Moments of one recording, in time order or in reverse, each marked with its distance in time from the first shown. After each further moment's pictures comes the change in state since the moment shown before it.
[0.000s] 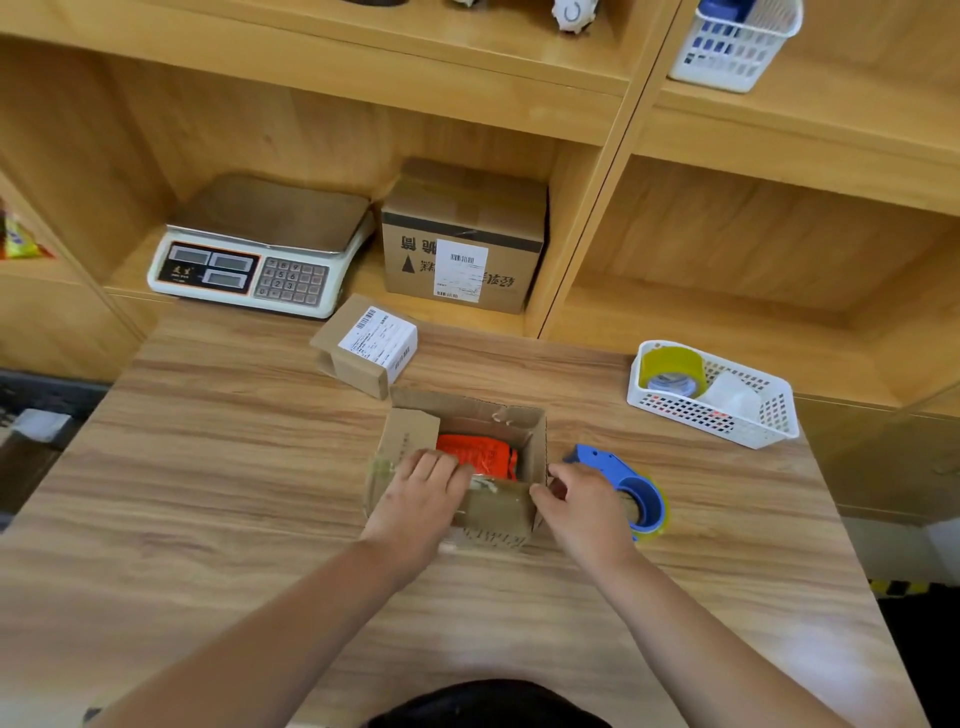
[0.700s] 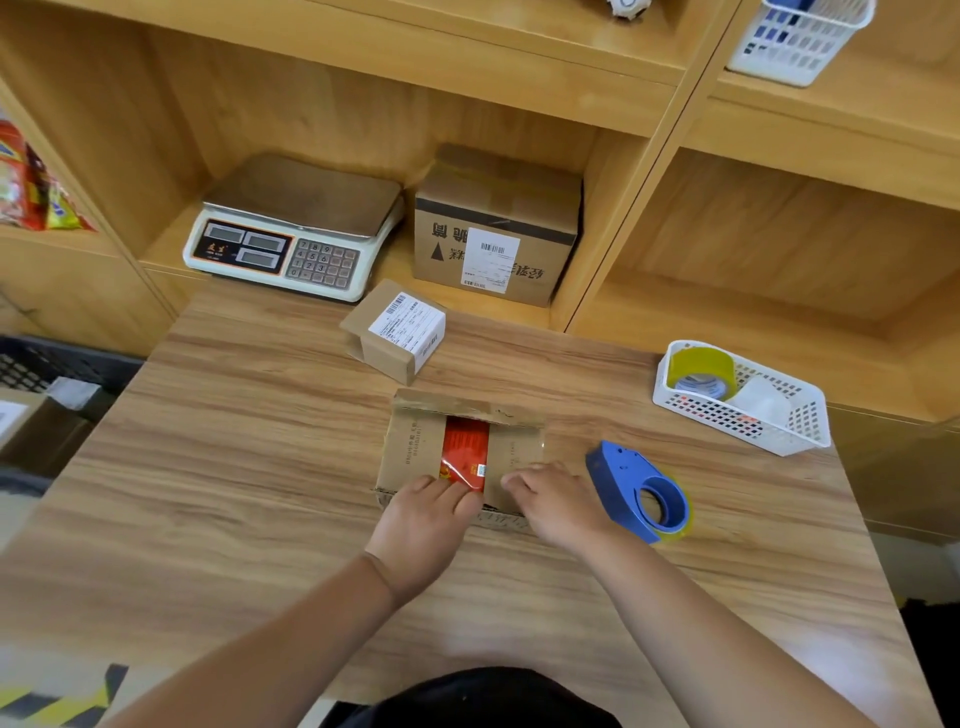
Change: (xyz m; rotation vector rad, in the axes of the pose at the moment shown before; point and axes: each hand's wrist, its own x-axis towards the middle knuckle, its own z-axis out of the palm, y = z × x) left_hand -0.033 -0.002 0.008 -0.104 0.331 0.067; right_hand 0.008 -0.043 0.018 -0.173 -0.523 -0.123
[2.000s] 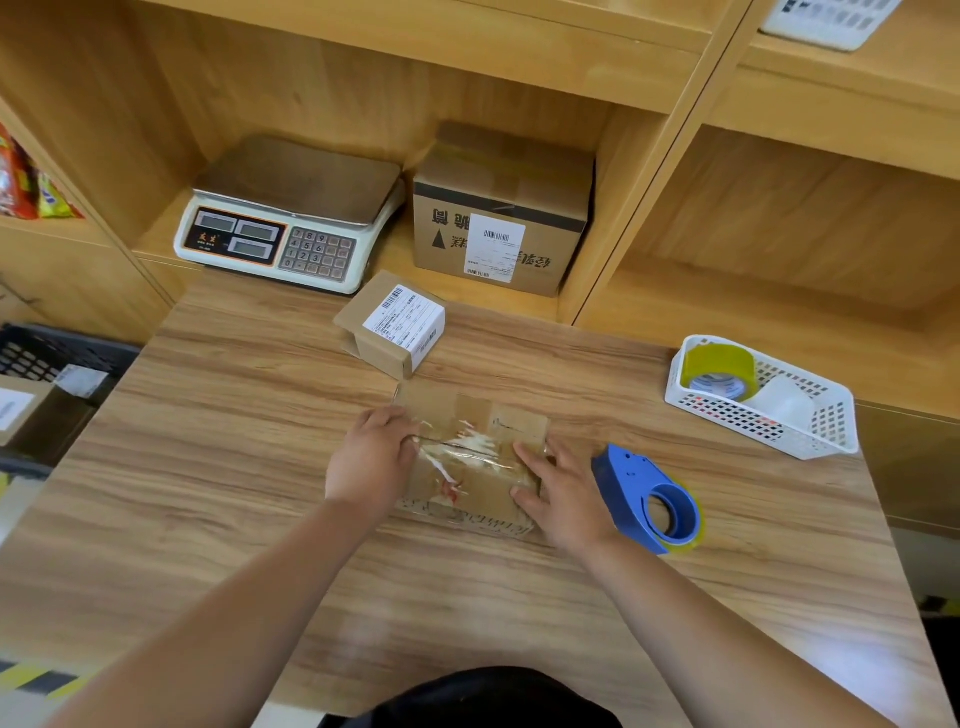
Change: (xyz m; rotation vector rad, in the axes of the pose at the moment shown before) left_hand 0.035 -0.067 0.002 -0.276 -0.305 -0.816; right_hand 0.032 0.042 0.016 0.182 0.125 -0.020
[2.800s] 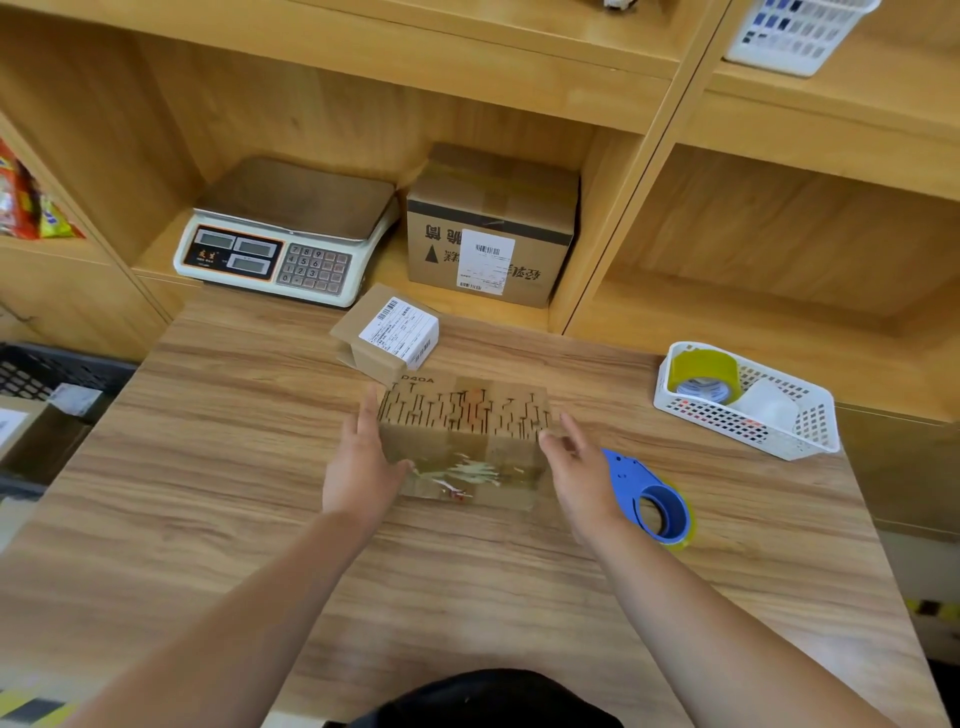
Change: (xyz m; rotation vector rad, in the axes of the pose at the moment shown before) left_hand -0.015 0.014 -0.009 -0.202 0.035 -0.254; right_hand -0.009 -0.029 -0.028 0.799 0.318 0.270
